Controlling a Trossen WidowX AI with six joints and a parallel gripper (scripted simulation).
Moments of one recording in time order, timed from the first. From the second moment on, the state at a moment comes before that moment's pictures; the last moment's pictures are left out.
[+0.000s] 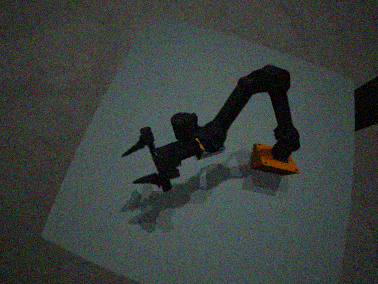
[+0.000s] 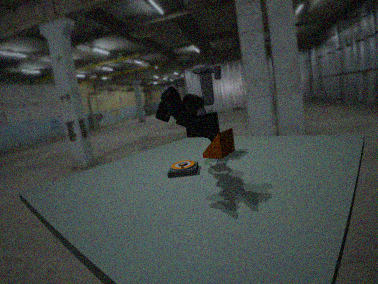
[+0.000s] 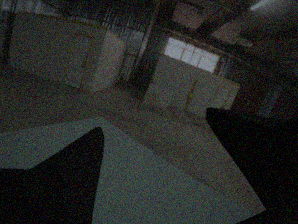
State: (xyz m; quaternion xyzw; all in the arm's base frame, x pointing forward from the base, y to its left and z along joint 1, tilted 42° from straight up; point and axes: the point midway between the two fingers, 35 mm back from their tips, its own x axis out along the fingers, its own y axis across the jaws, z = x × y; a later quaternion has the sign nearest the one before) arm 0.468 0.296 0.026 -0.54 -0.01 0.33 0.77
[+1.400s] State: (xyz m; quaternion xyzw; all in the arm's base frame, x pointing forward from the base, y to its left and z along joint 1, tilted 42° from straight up) arm 0.356 0.058 0.037 -0.25 0.63 -0.25 0.70
